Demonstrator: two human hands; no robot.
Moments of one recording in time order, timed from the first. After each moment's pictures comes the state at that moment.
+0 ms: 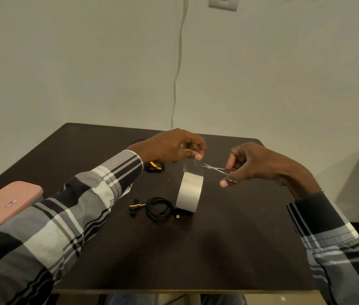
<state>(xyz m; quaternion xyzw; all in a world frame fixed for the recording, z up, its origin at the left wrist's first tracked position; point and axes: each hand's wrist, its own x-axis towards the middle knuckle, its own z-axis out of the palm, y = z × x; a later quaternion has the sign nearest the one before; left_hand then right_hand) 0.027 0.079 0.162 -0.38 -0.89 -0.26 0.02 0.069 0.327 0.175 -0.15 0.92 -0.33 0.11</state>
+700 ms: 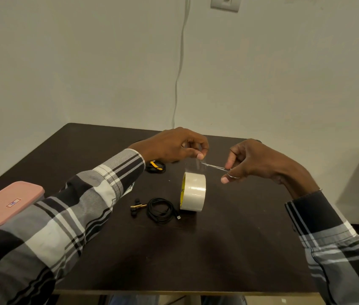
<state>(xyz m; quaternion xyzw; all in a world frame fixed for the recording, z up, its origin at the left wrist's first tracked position) 0.027 0.081 0.167 -0.39 -0.88 -0.26 0.02 0.068 0.320 0.179 -0.15 0.92 -0.36 0.09</state>
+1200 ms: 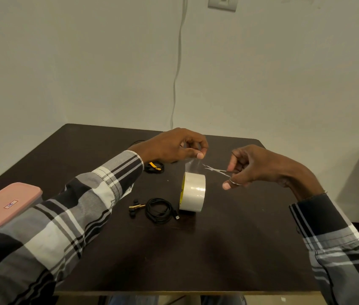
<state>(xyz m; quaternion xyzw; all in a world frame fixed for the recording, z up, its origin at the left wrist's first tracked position) 0.030 0.084 0.167 -0.40 -0.86 -0.31 0.00 0.073 0.331 0.176 -0.15 0.91 -0.36 0.13</state>
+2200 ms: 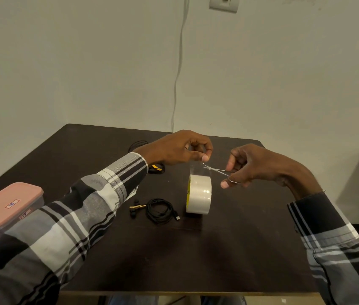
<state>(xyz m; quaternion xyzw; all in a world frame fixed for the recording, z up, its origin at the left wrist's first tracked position) 0.031 0.092 0.165 -0.40 -0.86 -0.32 0.00 0.072 0.326 0.180 -0.15 0.91 -0.37 0.14</state>
